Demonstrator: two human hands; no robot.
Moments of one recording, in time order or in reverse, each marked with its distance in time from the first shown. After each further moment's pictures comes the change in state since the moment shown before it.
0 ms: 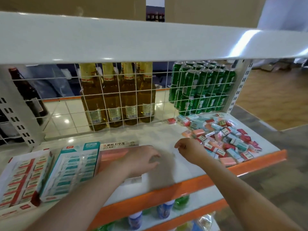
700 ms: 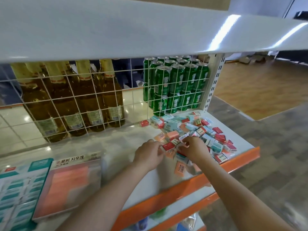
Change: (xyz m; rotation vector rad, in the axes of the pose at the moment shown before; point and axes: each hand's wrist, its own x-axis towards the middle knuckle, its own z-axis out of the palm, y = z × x) left_hand 0.130 0.067 0.046 -0.172 0.179 -0.223; right_hand 0.022 0.095 -0.042 -0.052 0.128 0.276
